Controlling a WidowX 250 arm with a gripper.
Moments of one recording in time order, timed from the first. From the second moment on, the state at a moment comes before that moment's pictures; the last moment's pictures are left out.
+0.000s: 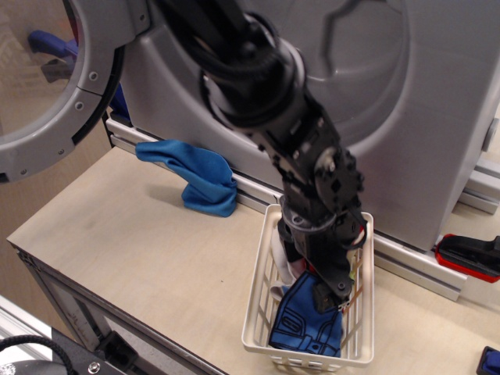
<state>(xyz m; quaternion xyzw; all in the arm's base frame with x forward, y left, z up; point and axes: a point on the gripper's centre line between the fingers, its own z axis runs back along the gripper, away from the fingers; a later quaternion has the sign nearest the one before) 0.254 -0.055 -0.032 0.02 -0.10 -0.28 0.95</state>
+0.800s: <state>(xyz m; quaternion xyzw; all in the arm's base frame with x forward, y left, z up) 0.263 -0.051 -0.025 0.07 -0.14 -0.20 0.97</state>
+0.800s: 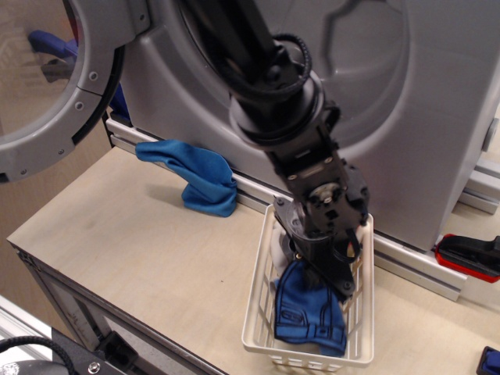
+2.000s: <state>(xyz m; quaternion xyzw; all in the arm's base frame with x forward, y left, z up) 0.330 0.020 0.138 0.04 -0.34 -0.06 0.94</state>
